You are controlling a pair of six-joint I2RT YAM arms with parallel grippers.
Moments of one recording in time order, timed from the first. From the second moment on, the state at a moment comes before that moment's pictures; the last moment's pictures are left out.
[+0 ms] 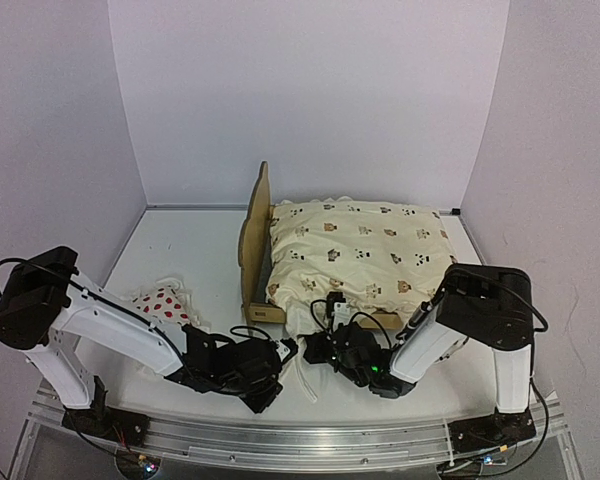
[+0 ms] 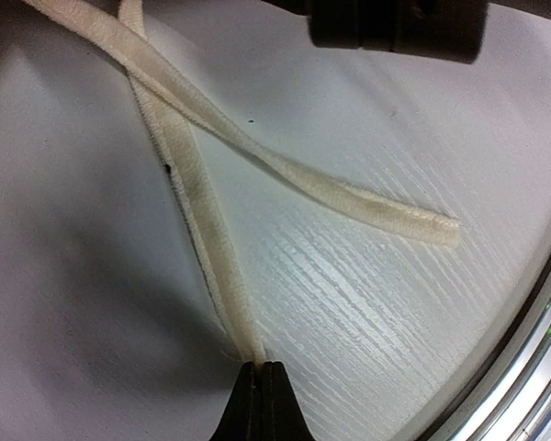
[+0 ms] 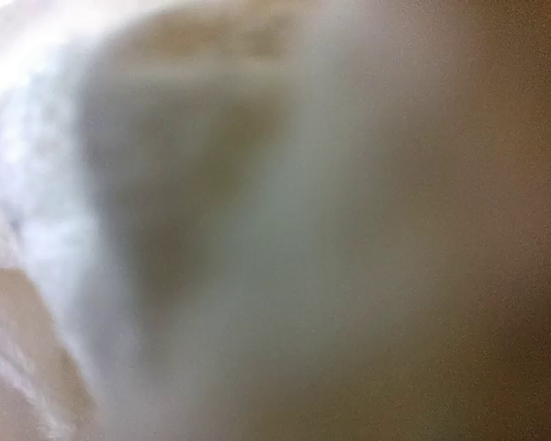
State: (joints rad) left arm -1.36 1.68 0.80 -0.18 -0.17 -0.53; right arm 1.14 2.08 0.70 0.99 0.50 0.74
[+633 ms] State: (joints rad) left arm -1.24 1.61 0.81 -0.19 -0.22 -0.52; right arm 1.14 2.05 0.63 1.01 0.39 0.68
